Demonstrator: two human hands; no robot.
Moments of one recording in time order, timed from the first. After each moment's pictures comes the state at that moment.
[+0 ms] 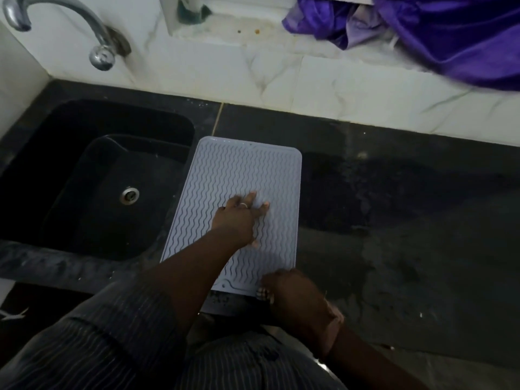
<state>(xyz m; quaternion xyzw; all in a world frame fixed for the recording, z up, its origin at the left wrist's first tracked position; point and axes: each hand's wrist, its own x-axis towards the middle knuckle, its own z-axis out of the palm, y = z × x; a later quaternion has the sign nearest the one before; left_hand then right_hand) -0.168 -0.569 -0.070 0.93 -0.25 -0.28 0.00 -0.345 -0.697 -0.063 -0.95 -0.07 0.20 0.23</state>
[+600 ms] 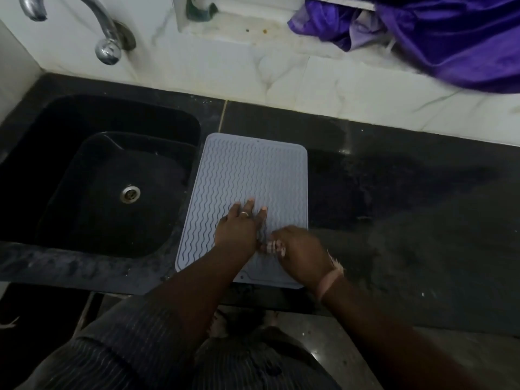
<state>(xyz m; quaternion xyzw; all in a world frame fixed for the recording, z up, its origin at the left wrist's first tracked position) -0.199 -0.530 -0.081 0.93 -0.25 -0.26 0.03 -0.295 -0.688 -0.075 -0.97 -0.04 0.05 0.22</state>
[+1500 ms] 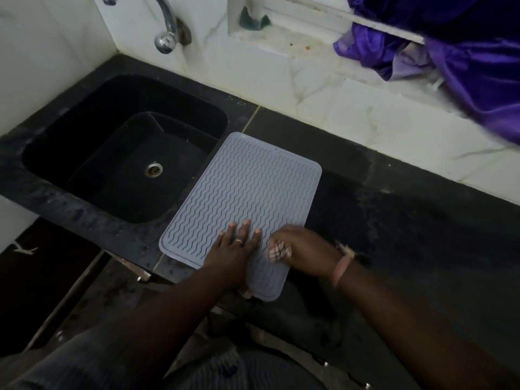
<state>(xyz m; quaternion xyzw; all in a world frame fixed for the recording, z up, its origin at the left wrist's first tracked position) -0.271 -0.553 -0.077 0.94 -0.18 -0.30 0.03 -0.247 -0.775 -0.054 -0.90 -0.29 0.20 0.28</state>
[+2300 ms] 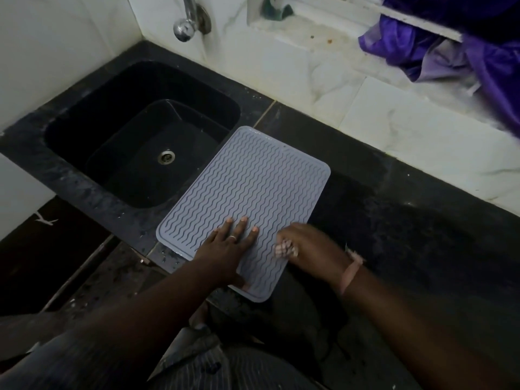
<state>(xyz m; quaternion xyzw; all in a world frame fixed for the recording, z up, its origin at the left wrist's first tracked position) -0.271 -0.558 -0.071 0.94 -0.15 -0.30 0.04 -0.232 -0.807 -0.058 -0.90 -0.31 0.17 0.26</state>
